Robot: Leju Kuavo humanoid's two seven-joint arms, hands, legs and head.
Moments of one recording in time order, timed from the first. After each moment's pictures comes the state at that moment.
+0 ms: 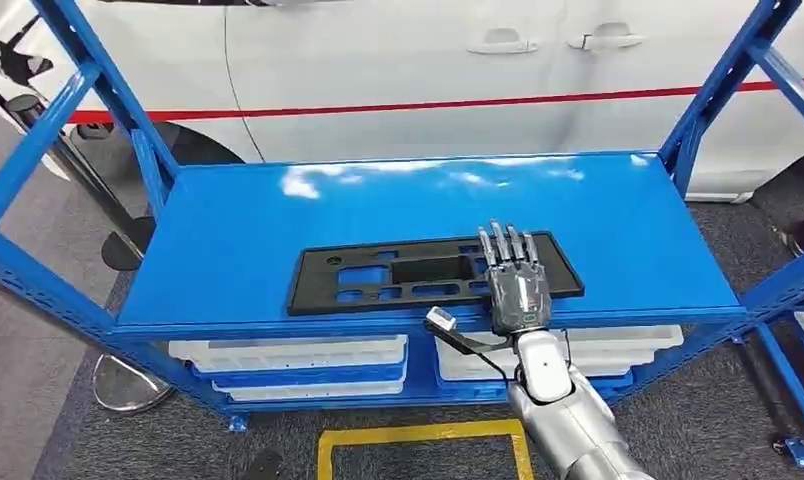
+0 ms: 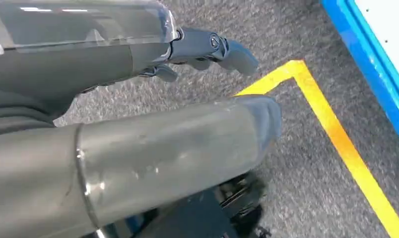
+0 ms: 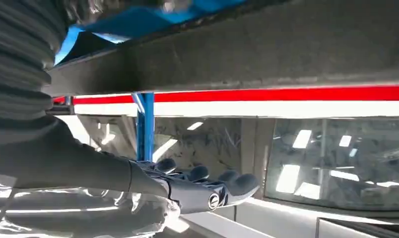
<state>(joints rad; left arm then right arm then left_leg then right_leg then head) -0.18 -0.16 0.77 -0.23 -1.18 0.02 -0.36 -0.43 0.01 0.34 -0.95 1.54 -0.70 0.24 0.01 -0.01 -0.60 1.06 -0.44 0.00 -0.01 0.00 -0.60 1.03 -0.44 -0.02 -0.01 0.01</state>
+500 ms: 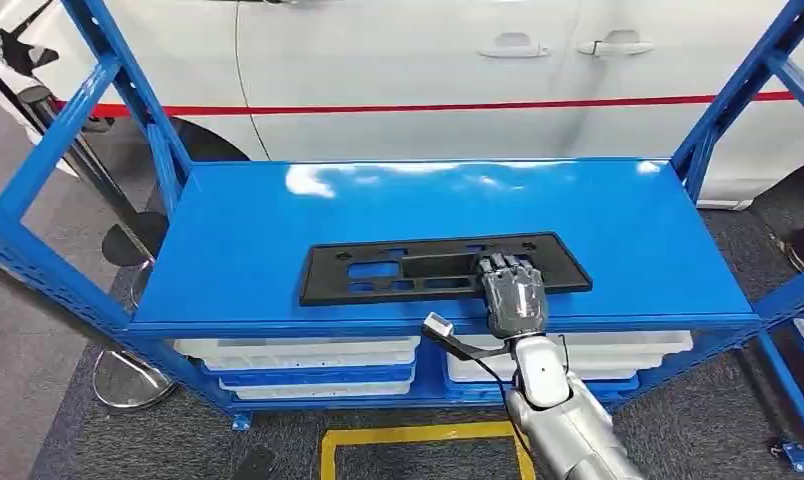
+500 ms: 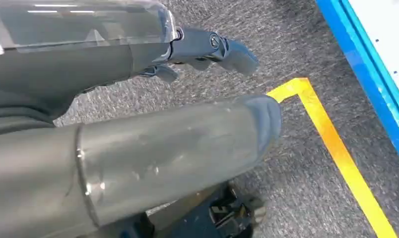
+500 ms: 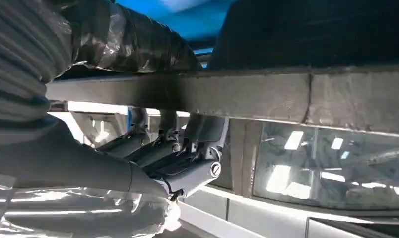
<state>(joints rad) -0.18 -0.16 0.77 -0.23 -1.17 0.03 -0.36 -0.41 0.00 0.34 -0.95 1.54 -0.70 0.24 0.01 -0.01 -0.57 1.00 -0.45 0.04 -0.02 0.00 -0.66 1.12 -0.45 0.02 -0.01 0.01</state>
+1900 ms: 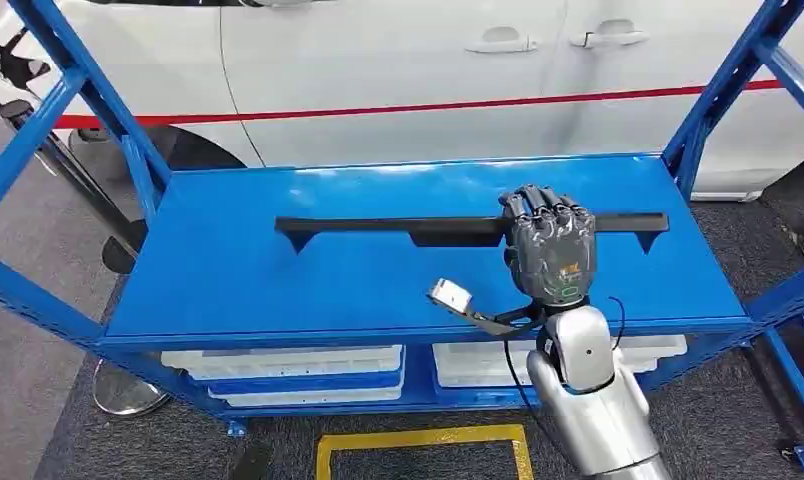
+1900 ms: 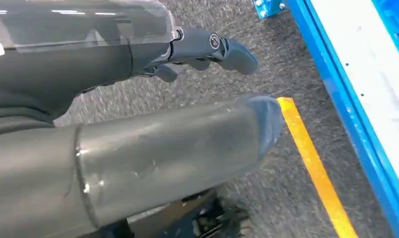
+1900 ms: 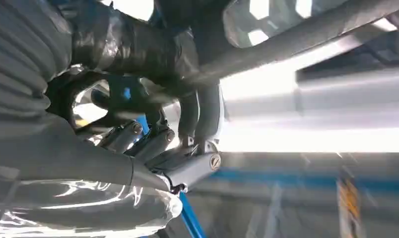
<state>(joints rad) -0.18 -0.17 0.77 -0.23 -1.08 0.16 -0.39 -0.35 0.01 0.24 -1.61 1.54 -0.70 -0.01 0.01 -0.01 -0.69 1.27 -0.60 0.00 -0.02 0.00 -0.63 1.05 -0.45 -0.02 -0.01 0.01</state>
